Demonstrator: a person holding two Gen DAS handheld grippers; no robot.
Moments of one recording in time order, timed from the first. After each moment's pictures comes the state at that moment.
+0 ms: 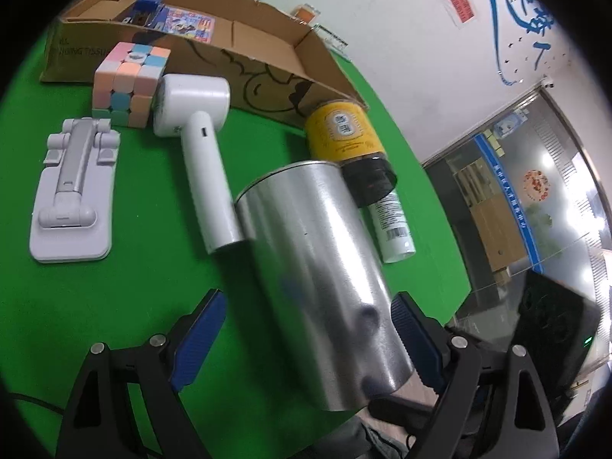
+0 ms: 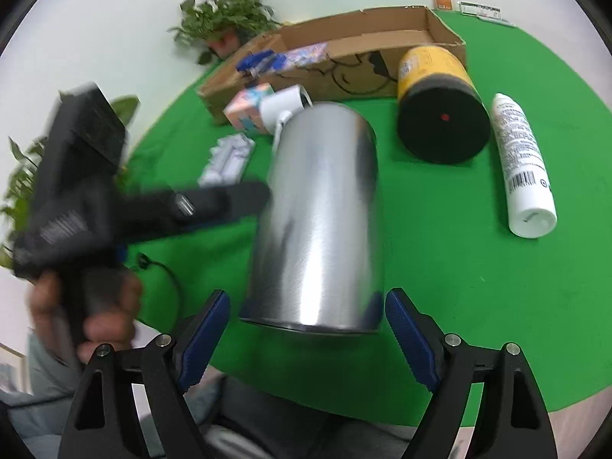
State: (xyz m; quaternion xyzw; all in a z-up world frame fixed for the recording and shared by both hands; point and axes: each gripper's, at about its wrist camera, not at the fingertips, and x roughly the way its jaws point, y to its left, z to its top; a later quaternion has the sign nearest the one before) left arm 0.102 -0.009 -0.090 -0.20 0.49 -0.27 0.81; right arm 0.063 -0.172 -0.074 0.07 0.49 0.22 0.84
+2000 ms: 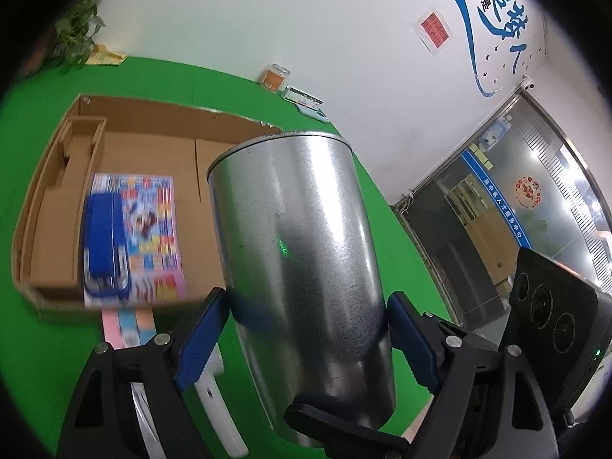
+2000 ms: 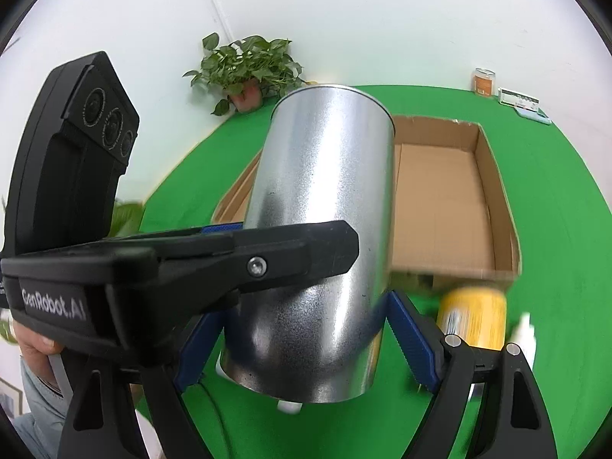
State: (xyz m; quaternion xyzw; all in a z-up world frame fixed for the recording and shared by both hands) left arm 0.262 0.004 0.062 -0.15 0.43 -0.29 0.84; right arm 0.243 -0.098 0.068 0.02 0.43 0.23 0.87
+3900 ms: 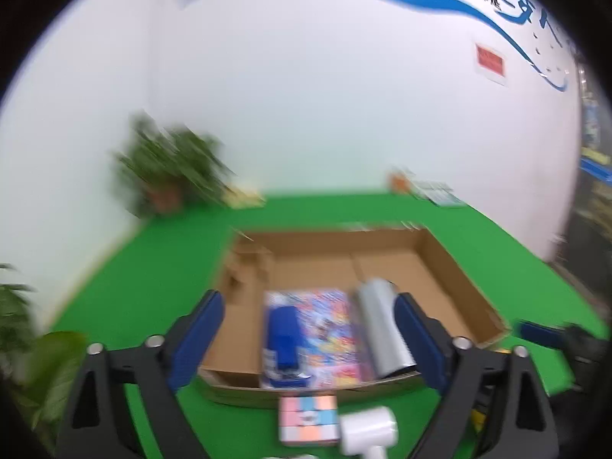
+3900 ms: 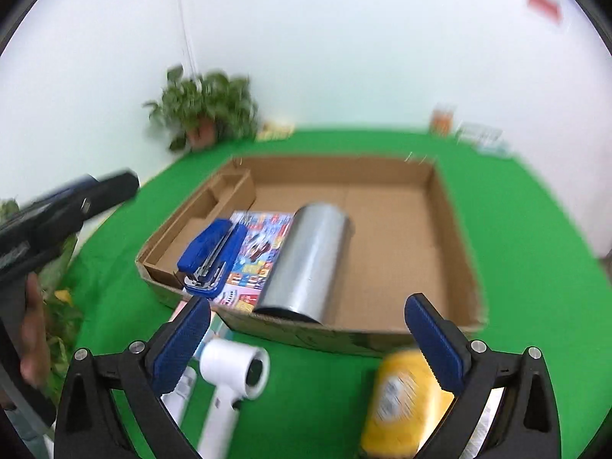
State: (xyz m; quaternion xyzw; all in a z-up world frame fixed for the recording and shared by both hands) left arm 0.188 0.025 0.068 0.03 0.19 0.02 0.98; right arm 0.245 -0.116 0.028 -0.01 0.32 0.13 0.94
